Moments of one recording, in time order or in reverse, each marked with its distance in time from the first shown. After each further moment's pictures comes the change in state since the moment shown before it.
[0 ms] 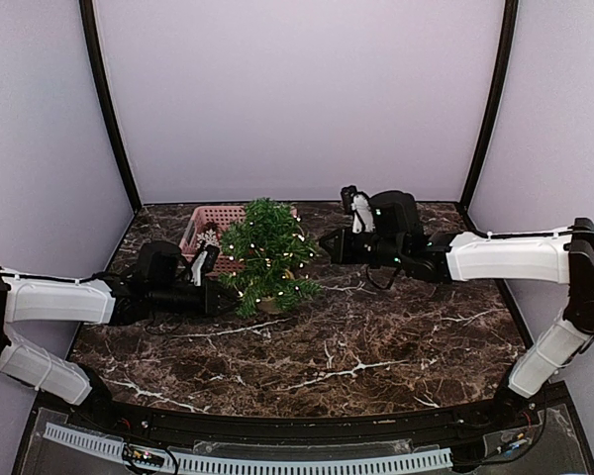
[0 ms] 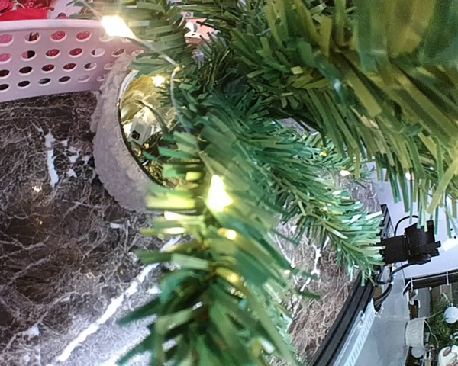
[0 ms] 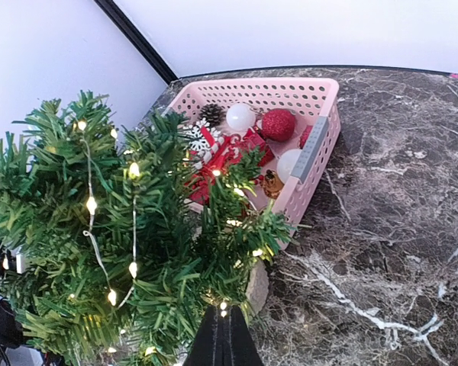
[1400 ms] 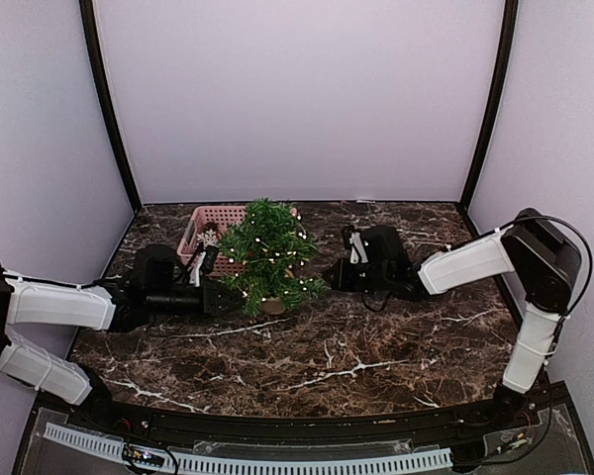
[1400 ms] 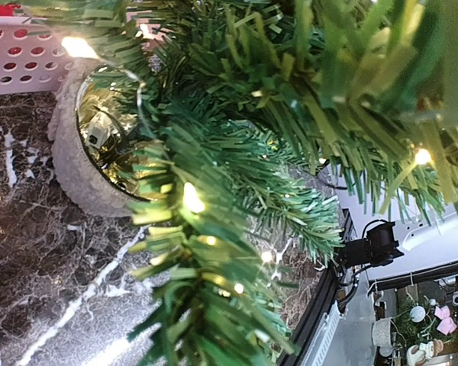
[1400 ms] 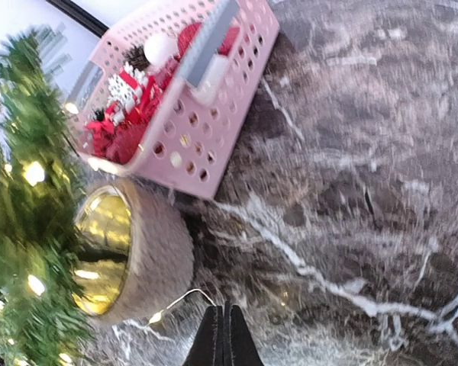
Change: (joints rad) left arm 0.000 0.001 -0.057 0.166 0.089 -0.105; right arm -0.069 0.250 -0.121 0.214 -0.103 0.132
